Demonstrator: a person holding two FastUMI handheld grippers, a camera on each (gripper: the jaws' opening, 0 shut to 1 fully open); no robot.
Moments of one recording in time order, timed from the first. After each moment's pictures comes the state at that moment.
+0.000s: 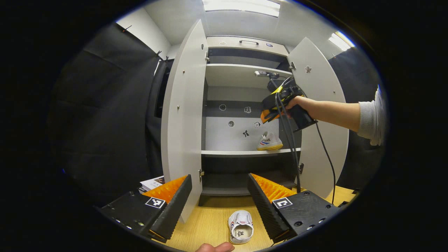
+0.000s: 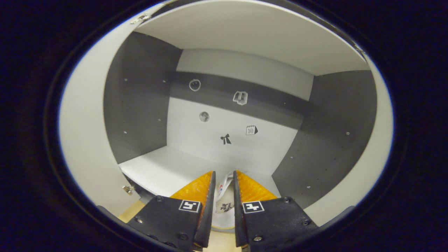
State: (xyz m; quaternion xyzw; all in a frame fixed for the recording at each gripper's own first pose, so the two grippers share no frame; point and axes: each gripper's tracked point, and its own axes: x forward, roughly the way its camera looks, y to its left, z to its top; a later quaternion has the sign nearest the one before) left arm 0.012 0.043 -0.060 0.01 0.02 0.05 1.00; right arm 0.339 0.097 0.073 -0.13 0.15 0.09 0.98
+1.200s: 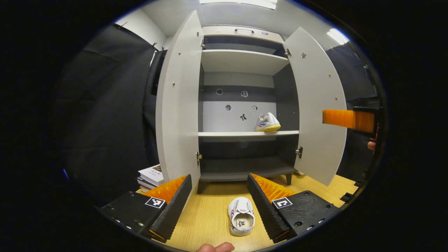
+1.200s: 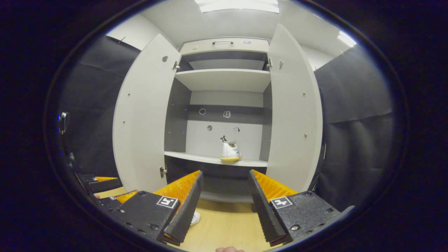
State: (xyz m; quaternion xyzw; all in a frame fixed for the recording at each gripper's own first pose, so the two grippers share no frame) left arm 0.002 0.034 -0.117 0.02 0.09 0.04 0.99; right arm 0.055 0.036 -0.017 -0.04 -0.01 0.06 1.00
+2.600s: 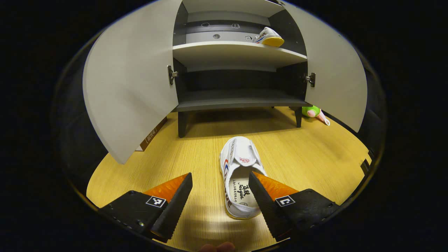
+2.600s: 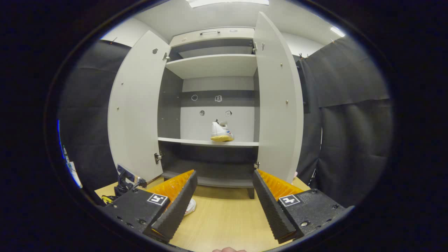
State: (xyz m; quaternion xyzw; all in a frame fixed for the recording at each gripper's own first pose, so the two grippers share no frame) left arm 0.026 0.027 -0.330 0.03 0.32 0.02 0.95; right arm 0.054 0.000 -0.076 -0.02 0.05 0.05 1.00
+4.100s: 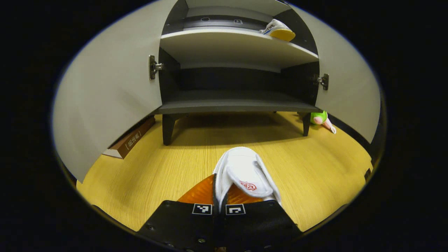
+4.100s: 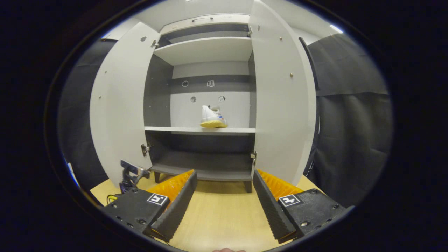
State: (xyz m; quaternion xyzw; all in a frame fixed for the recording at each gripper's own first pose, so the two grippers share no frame) left arm 0.086 0.010 -0.325 0.00 0.28 -0.01 0.96; right arm 0.093 -0.009 -0.107 -0.01 0.10 0.03 0.99
